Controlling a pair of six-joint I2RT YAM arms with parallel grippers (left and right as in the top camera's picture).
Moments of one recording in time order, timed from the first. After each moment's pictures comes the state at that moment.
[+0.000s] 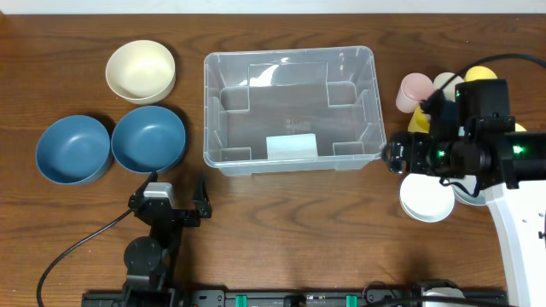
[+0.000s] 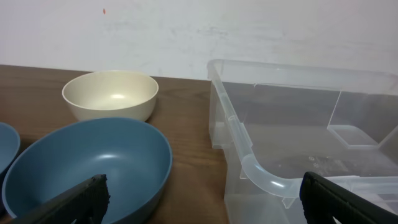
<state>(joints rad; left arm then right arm) -0.11 0.01 0.02 -0.12 -0.01 -0.14 0.05 1.26 1.34 -1.31 -0.19 0.24</state>
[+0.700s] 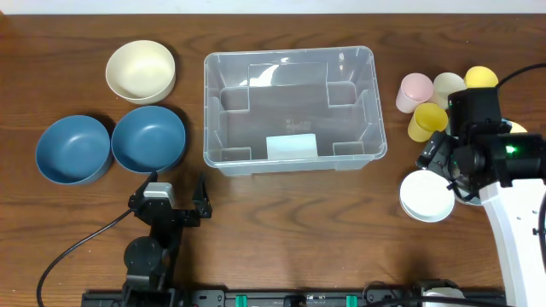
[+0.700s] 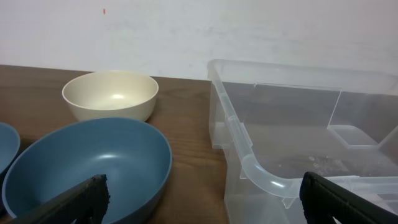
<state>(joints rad) -0.11 0.01 0.02 -0.12 -0.01 -0.14 0.05 1.26 1.27 -1.35 0.34 0.64</state>
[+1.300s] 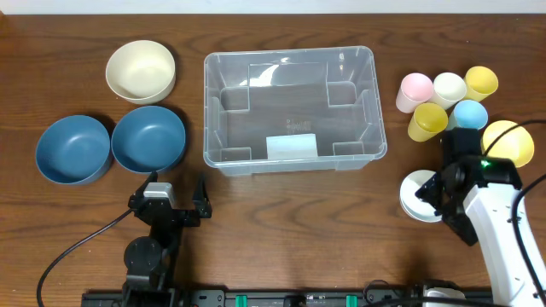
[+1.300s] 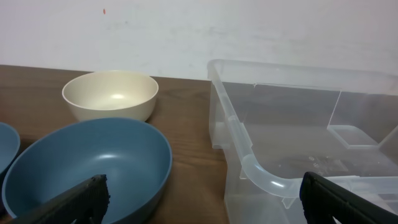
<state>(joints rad) -0.11 0.01 0.02 -0.12 -0.01 -0.14 -0.08 1.26 0.87 -1.20 0.30 0.87</state>
